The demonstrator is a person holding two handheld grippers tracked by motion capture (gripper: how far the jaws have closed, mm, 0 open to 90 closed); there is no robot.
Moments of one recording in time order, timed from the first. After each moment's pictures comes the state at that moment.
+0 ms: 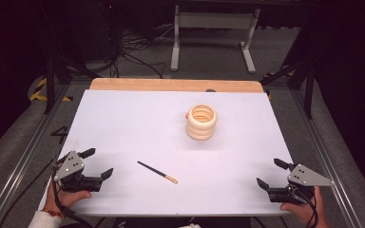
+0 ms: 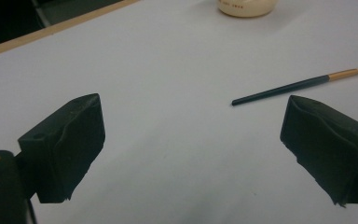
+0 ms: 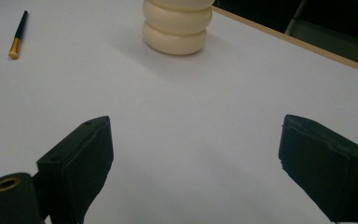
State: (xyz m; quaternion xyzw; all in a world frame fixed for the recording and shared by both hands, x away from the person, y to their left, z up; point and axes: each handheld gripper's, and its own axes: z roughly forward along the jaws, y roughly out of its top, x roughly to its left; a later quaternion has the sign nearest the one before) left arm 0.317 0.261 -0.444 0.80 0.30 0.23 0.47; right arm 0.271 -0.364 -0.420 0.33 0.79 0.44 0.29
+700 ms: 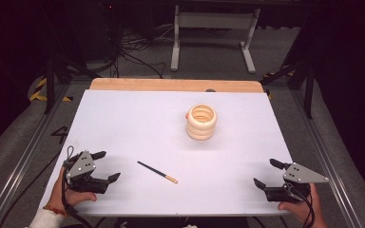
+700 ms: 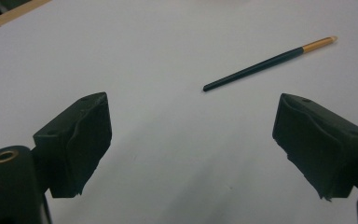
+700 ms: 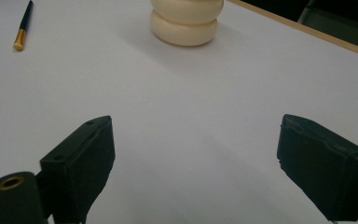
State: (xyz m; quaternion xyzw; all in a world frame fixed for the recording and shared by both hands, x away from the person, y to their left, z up) left arm 0.324 0.239 -0.438 0.84 0.25 0.19 0.43; right arm 0.277 -0.357 -0.423 0.33 0.80 0.43 0.27
